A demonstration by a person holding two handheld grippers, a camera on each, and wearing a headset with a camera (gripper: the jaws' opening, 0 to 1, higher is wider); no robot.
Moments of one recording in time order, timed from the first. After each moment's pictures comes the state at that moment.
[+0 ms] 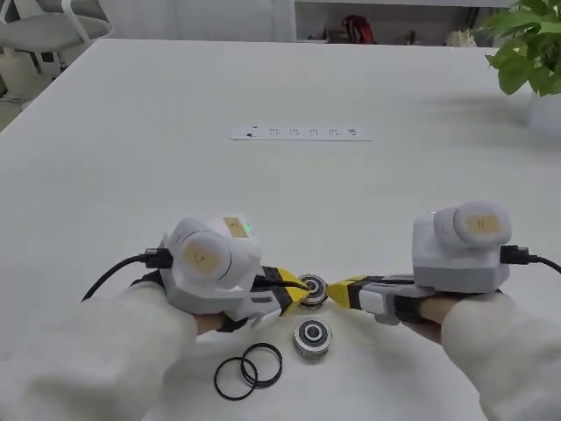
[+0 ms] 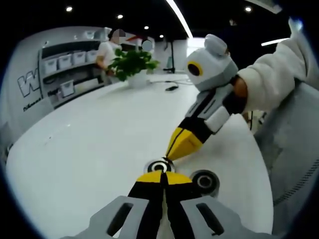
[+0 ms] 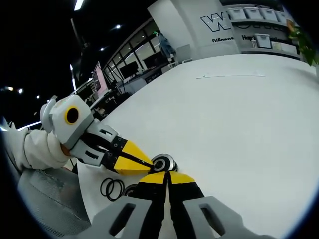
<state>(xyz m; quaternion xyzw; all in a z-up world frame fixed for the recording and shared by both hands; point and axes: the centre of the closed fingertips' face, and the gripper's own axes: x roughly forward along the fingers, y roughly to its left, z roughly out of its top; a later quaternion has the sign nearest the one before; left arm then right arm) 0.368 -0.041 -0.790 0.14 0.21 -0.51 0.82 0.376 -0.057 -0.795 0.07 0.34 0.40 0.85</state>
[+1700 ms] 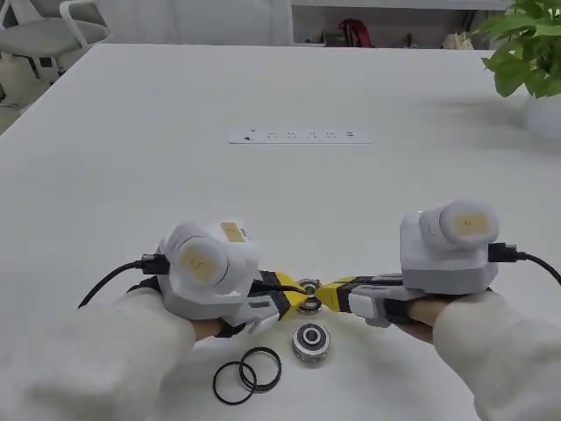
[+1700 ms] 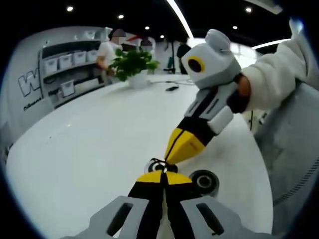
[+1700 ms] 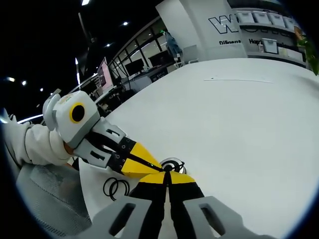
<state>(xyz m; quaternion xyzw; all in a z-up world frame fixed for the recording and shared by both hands) 0.366 -0.042 -0.791 0.14 0.21 -0.51 0.82 0.372 -0.048 -0.789 0.05 0.34 0.42 0.84</state>
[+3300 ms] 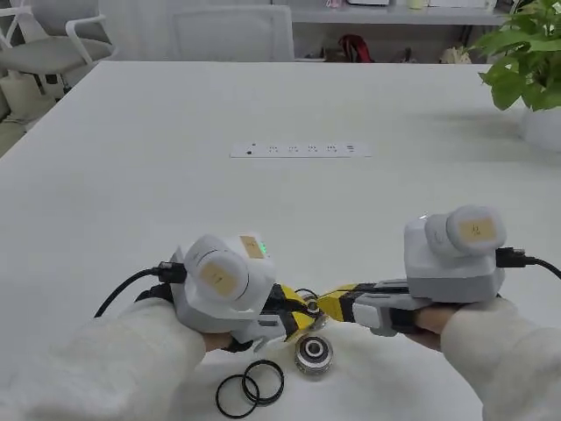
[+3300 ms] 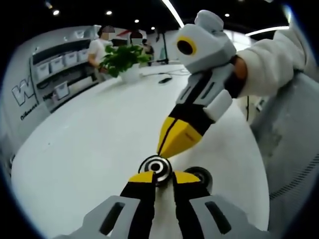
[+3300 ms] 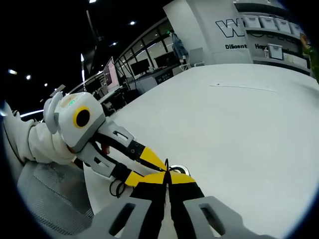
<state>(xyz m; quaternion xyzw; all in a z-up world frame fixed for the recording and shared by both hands) 0.357 -0.045 -0.790 0.19 0.23 -0.51 0.80 0.368 -0.044 -0.771 0.04 0.32 0.44 0.84</state>
